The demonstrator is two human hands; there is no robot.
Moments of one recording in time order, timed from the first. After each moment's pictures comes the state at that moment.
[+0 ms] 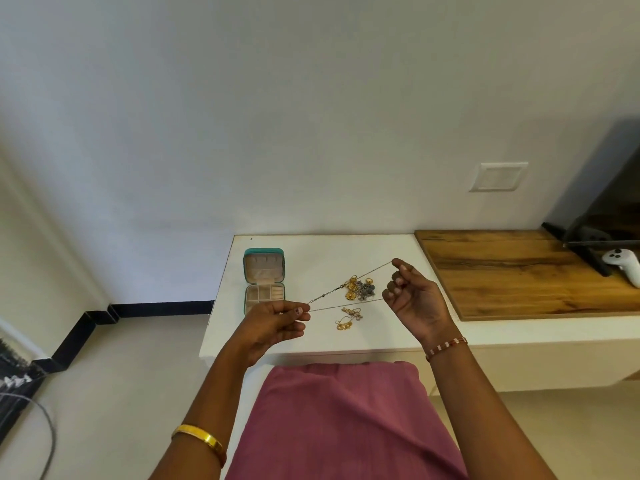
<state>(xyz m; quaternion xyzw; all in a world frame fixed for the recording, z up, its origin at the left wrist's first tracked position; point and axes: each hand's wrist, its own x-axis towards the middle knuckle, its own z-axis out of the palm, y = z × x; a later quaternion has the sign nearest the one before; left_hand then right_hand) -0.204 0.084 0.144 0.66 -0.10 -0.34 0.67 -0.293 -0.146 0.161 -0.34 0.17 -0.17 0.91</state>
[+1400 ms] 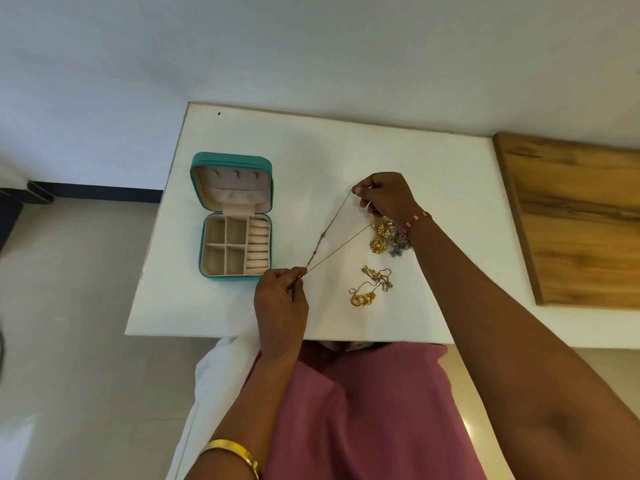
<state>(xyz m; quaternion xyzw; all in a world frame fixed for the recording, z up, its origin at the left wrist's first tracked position) -0.137 -0.014 -0.027 0.87 0.00 -0.05 0.49 -0.053 -0.224 0.006 -0.80 0.29 0.03 0.52</state>
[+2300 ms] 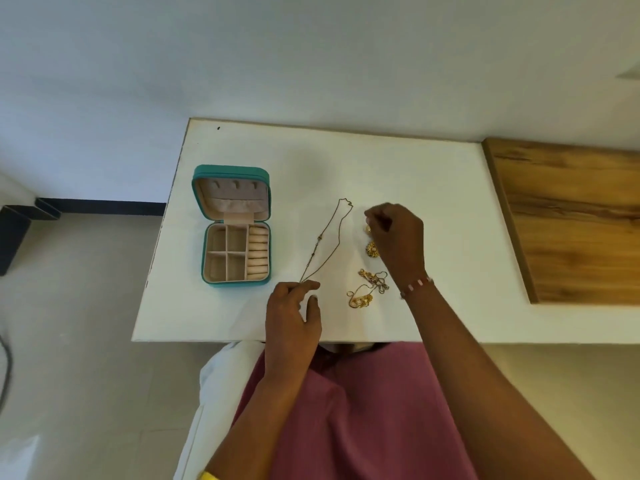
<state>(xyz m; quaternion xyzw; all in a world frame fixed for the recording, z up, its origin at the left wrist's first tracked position) -0.160 -0.011 -0.007 0.86 -0.06 -0.10 0.49 -0.120 -0.192 0.013 -0.89 0.25 -0.17 0.34</state>
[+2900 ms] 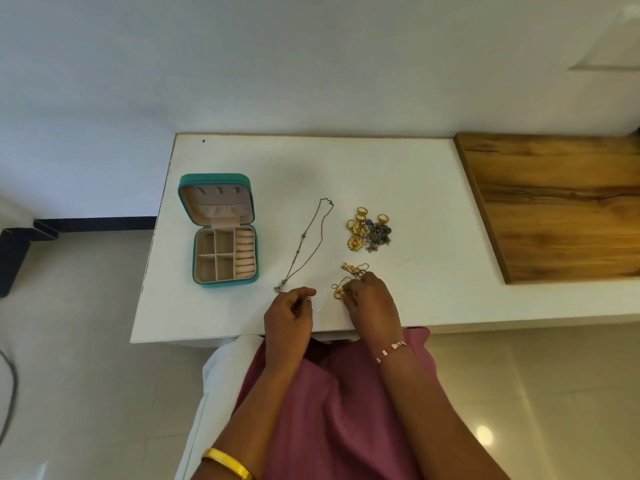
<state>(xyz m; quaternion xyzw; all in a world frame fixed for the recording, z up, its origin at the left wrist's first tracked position) -0.172 -0.018 -0.017 0.84 -0.02 -0.15 0.52 -0.209 -0.146 -0.016 -0.94 0.24 0.04 0.24</state>
